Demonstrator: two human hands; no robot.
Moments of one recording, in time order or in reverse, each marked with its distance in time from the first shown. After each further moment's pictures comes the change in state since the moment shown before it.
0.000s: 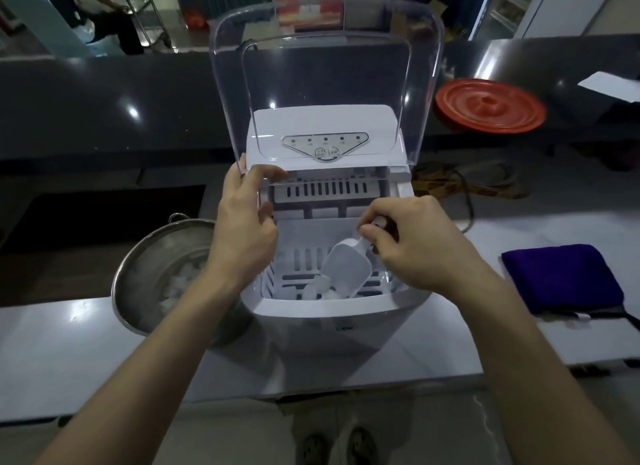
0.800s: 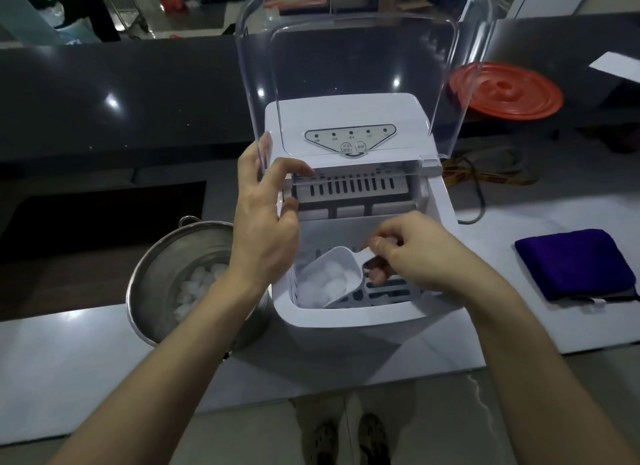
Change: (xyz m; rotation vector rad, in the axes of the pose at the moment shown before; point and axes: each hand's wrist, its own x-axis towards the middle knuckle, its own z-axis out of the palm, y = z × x) left_hand 0.010 -0.016 -0.003 -0.200 -0.005 0.065; right_hand 0.012 -0.023 0.033 0.251 -0.254 0.421
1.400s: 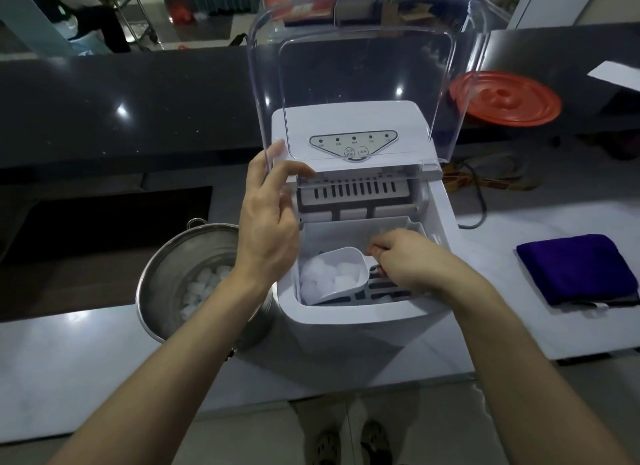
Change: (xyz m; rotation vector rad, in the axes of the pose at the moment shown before) left_hand 0.001 -0.009 0.003 -0.027 0.052 0.041; right_hand 0.014 0.003 0.010 -0.321 -0.088 0.020
